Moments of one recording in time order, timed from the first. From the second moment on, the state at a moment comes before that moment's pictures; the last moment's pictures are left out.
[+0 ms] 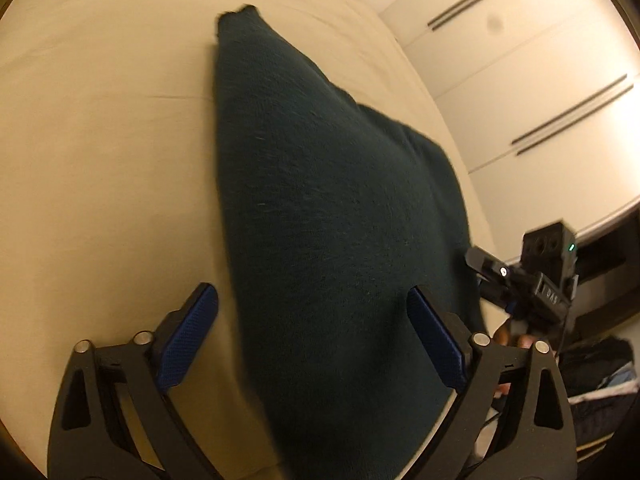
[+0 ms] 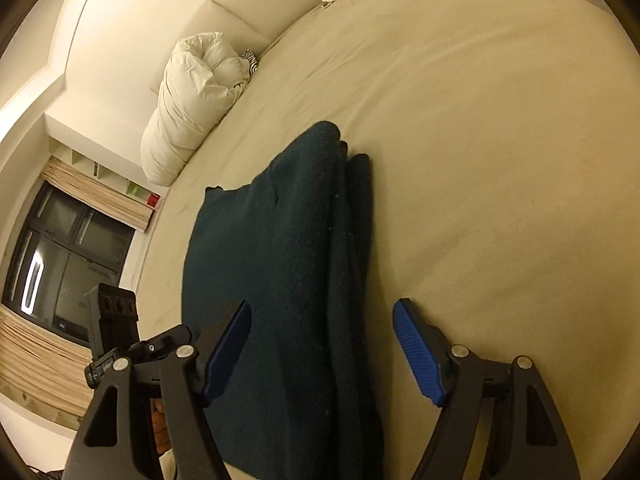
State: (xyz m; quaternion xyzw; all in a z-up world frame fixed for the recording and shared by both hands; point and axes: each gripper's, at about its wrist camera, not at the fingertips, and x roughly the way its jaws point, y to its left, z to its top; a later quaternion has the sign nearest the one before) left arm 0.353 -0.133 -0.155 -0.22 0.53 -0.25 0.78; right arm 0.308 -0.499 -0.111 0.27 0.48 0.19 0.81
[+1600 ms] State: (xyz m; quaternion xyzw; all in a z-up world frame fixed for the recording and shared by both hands) left arm 0.161 -0.014 -0.128 -0.14 0.50 -0.13 0.85; right arm 0.148 -0.326 -0.127 0.26 0.48 0.25 0.80
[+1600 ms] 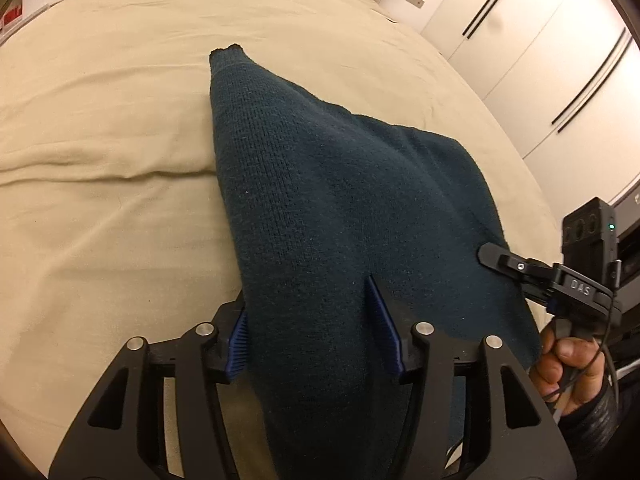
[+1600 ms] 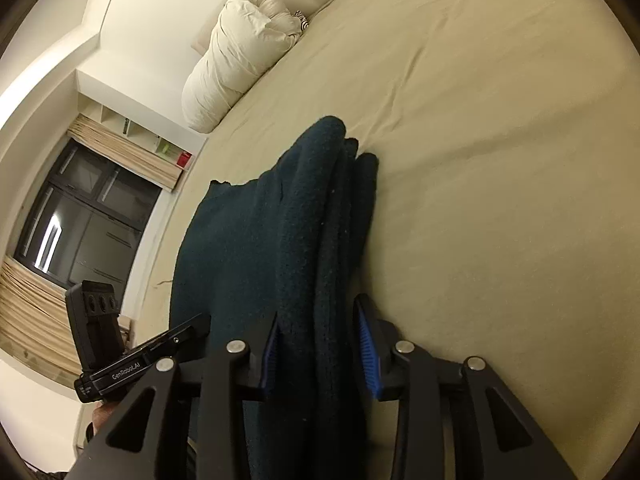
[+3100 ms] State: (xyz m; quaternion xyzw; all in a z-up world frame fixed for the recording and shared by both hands) left arm 0.152 -0.003 -0.079 -0.11 0.42 -0.09 0.90; right arm 0.101 -0.292 -0.080 0.24 0.44 0.32 0.81
